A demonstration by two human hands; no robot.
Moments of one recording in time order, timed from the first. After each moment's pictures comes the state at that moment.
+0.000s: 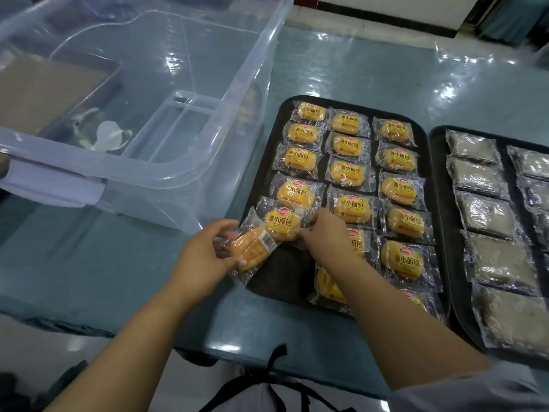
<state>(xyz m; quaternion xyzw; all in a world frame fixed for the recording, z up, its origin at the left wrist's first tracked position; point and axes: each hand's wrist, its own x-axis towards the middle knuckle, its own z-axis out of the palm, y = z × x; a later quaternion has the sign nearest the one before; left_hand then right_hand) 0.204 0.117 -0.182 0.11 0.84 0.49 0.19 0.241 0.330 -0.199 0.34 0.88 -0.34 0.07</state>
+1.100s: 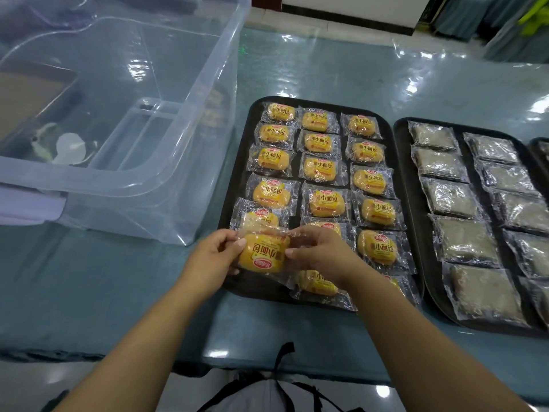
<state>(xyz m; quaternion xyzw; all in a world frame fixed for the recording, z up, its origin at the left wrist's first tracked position) 0.210 0.153 -0.193 0.06 0.77 0.56 0.30 0.299 0.338 -0.166 0.27 0.70 -0.65 0.12</state>
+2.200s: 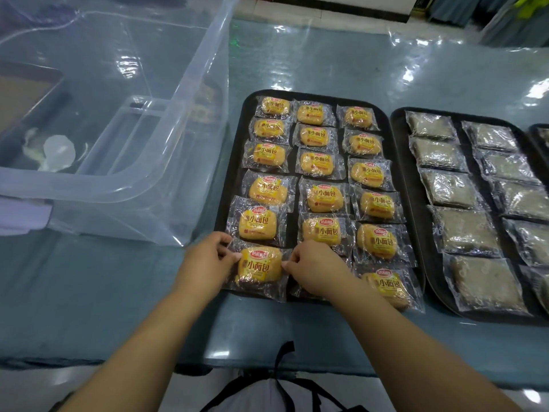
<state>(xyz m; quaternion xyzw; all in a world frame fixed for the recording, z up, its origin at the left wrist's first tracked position) 0.204 0.150 -0.207 0.12 0.90 0.36 0.22 0.295 0.319 -0.177 0.27 0.88 -0.30 0.24</state>
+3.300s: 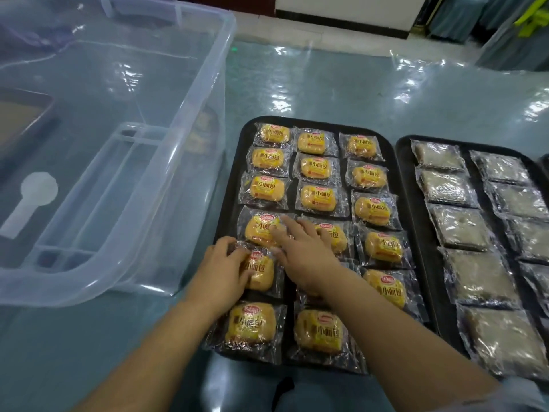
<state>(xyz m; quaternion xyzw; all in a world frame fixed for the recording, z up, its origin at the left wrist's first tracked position) 0.157 0.203 -0.202 0.31 0.92 0.18 0.18 0.216 0.371 -0.190 0.12 0.97 -0.14 0.18</state>
